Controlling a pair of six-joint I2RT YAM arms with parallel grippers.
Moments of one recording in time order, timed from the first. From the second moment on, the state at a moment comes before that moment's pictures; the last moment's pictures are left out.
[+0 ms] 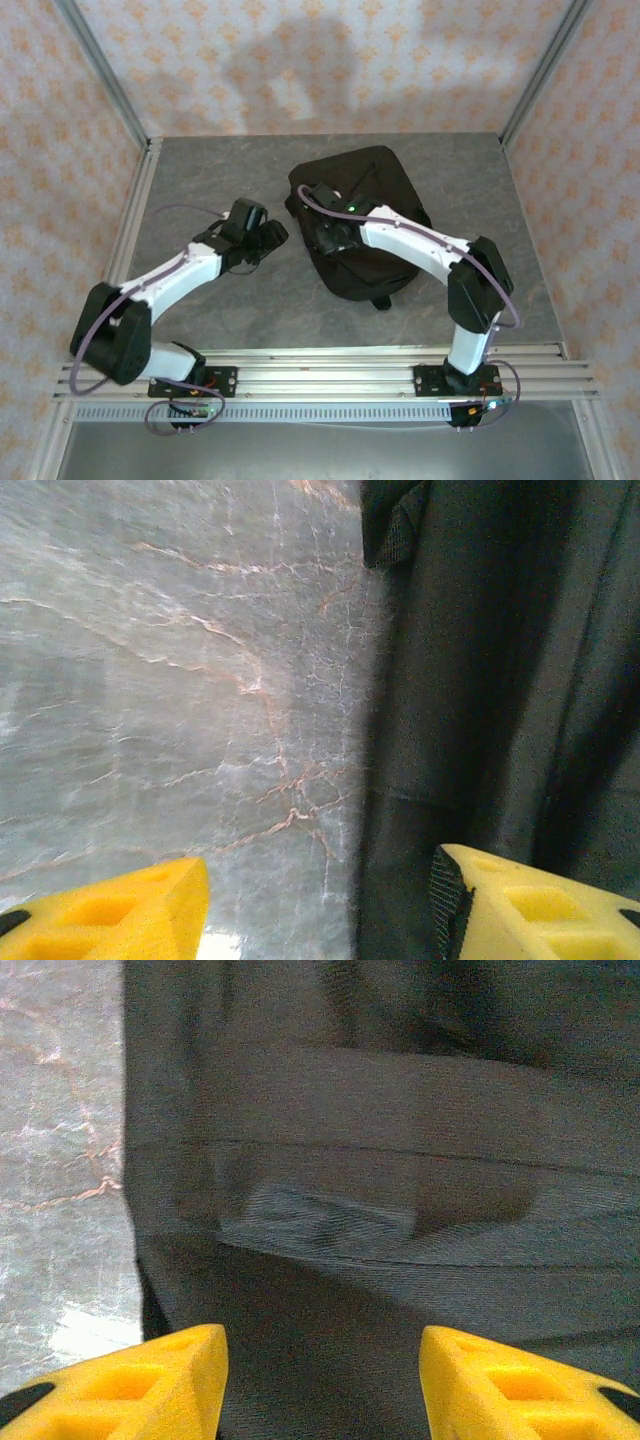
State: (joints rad) left arm -0.40 1.41 0.85 -0.33 0.05 -1.04; right arm 0.81 1.78 1.49 -0.90 0.26 0.39
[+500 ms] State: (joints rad) left arm -0.43 1.72 1.00 -0.03 0.16 -1.04; right arm 0.74 1.59 1.29 -0.81 0.21 0.47
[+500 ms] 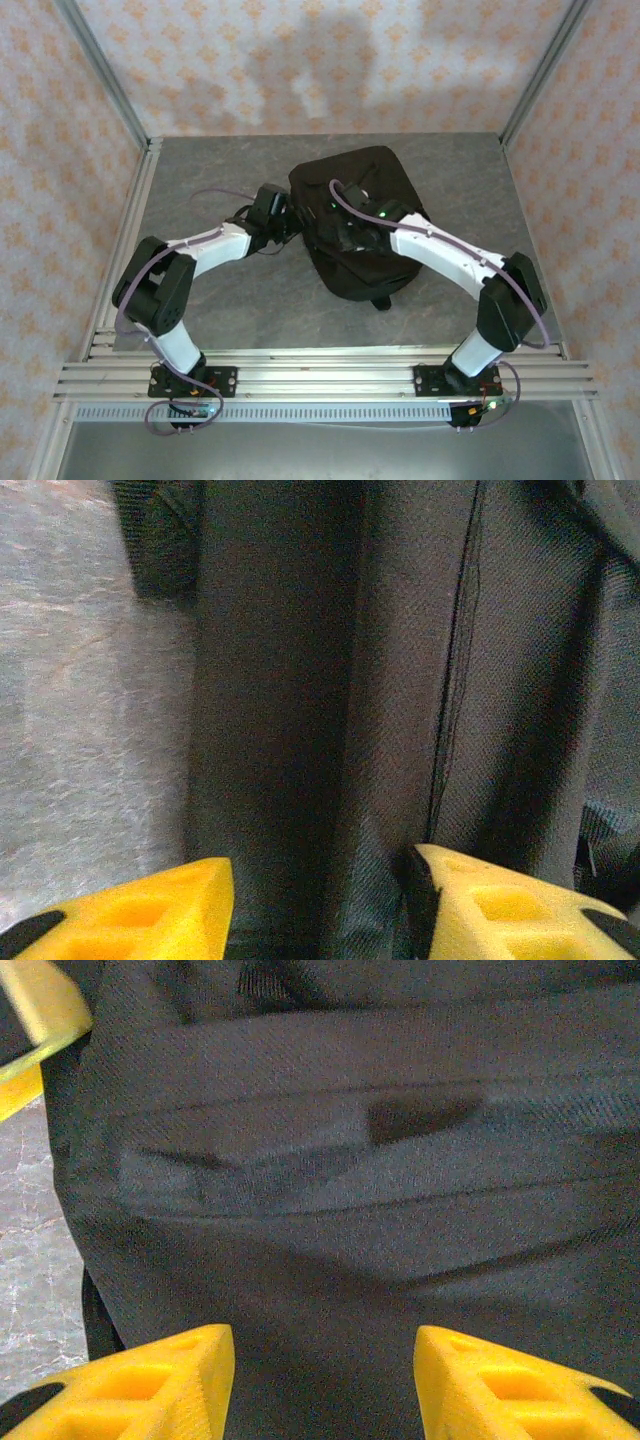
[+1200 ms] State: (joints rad) left arm -0.45 1.57 1.00 -0.03 0.21 -1.23; right arm 0.74 1.44 1.25 -0.80 -0.04 0.46
